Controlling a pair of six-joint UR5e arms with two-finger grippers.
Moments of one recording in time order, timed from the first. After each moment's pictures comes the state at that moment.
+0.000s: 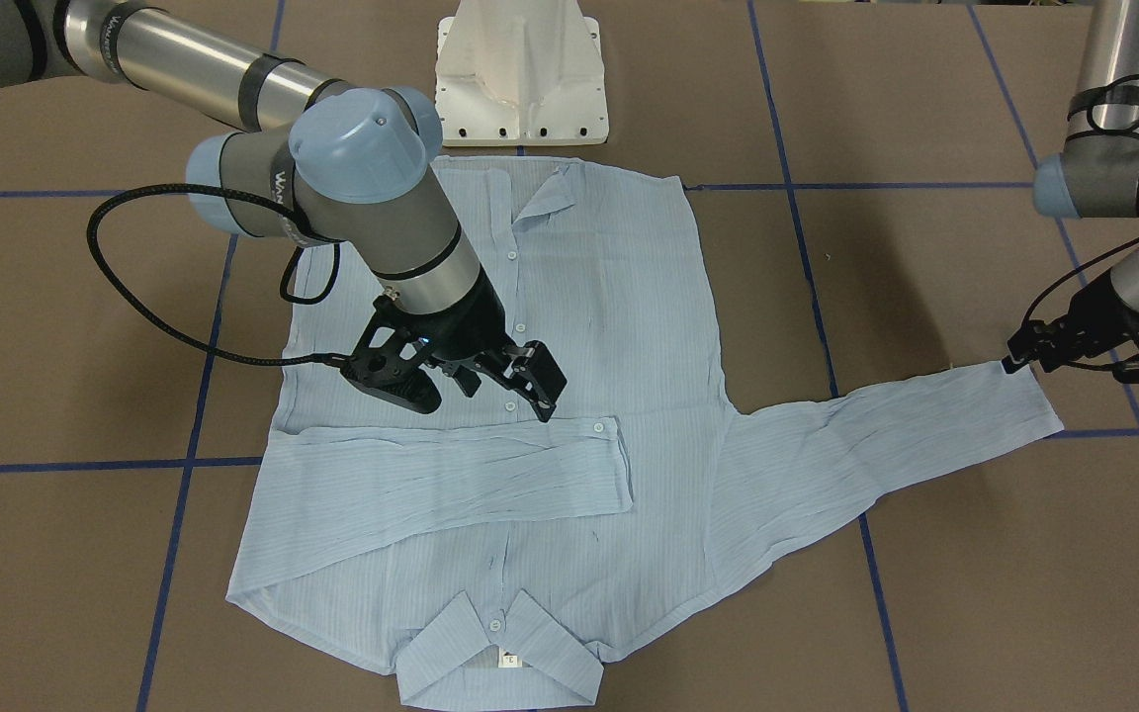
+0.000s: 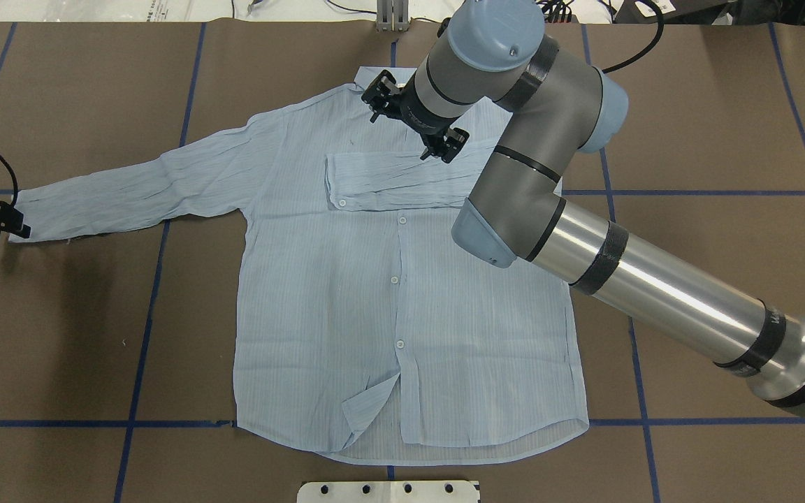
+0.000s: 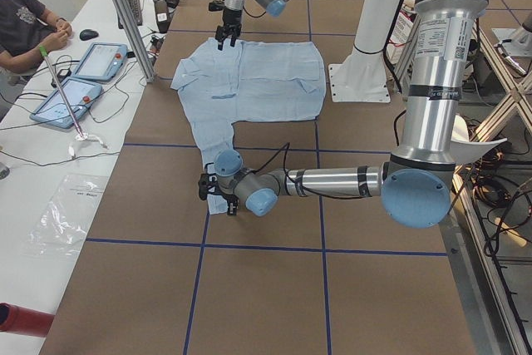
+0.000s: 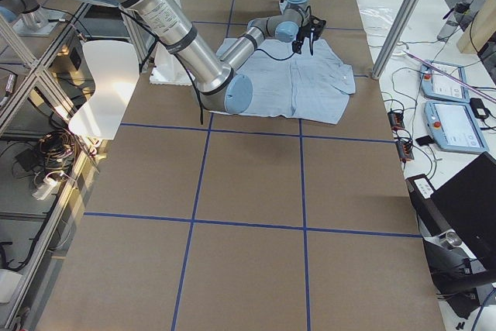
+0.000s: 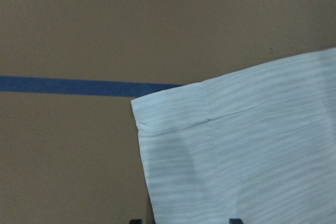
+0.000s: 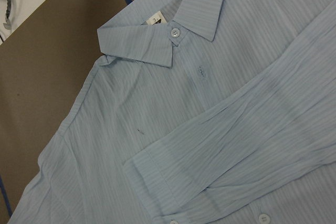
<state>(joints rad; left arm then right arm) -1.09 -1.64 -1.33 -2.32 -2.28 -0.77 0.73 -0.71 1.41 -1.21 1.96 1.72</state>
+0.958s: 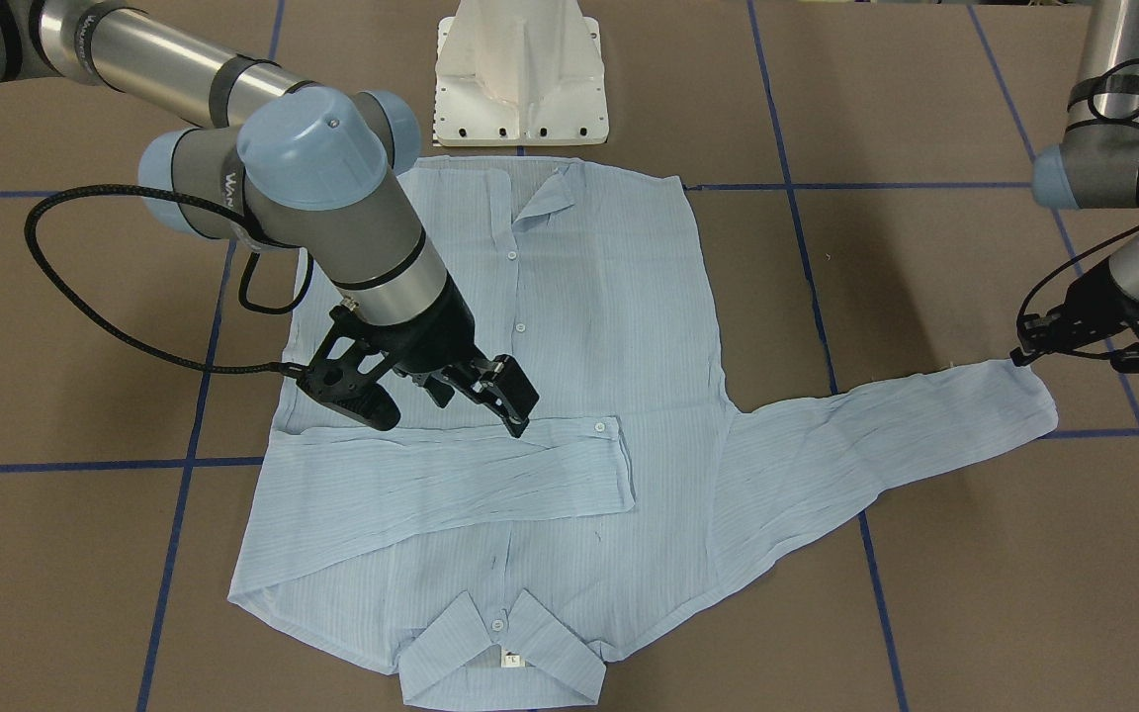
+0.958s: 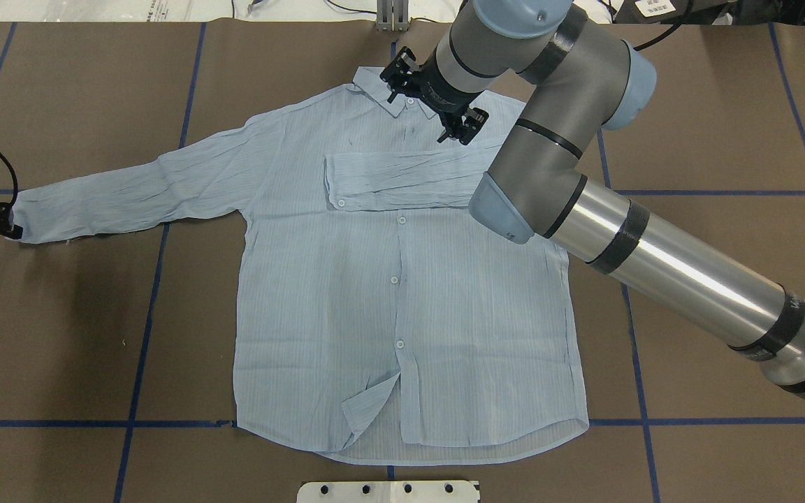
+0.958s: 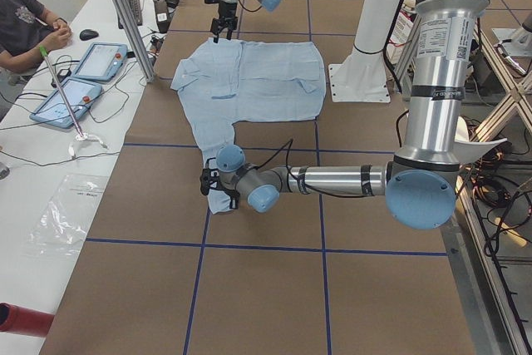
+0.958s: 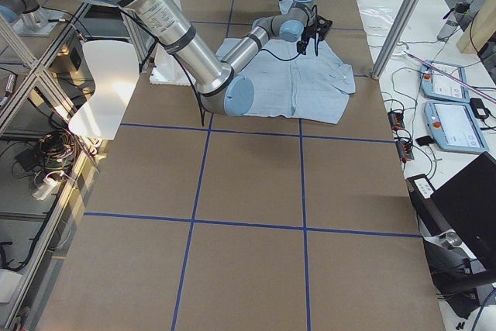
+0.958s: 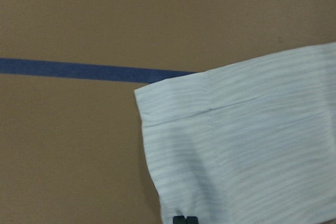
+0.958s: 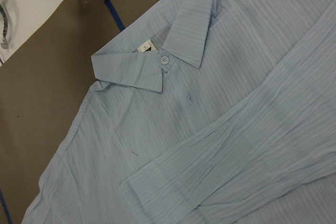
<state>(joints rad) -1.09 -1.63 -1.43 -2.29 -2.32 -0.81 0.78 -0.73 1.43 -1.24 2.01 1.72</state>
